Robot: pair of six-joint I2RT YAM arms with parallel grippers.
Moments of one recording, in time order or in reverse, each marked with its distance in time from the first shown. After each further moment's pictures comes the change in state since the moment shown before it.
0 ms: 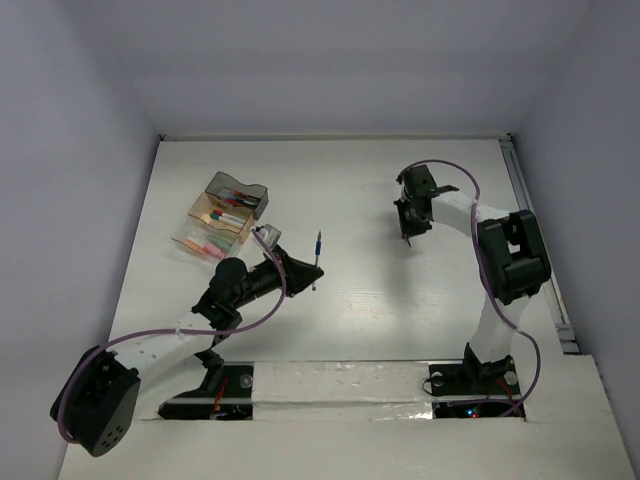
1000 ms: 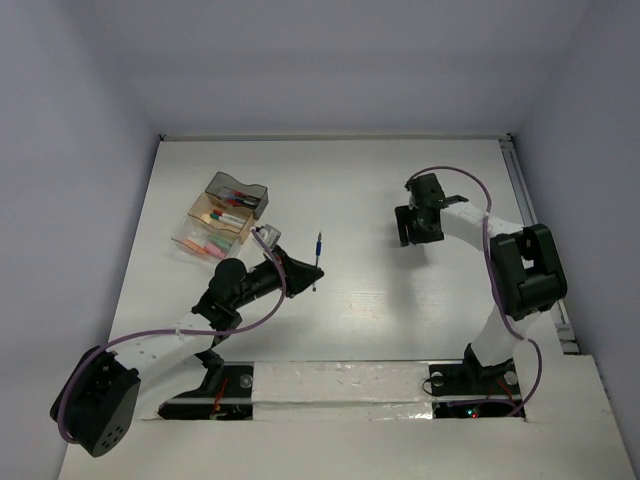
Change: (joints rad) left arm 0.000 -0.001 -0.005 0.014 0.011 -0.008; right arm 0.001 -0.151 -0.140 0.020 0.092 0.033
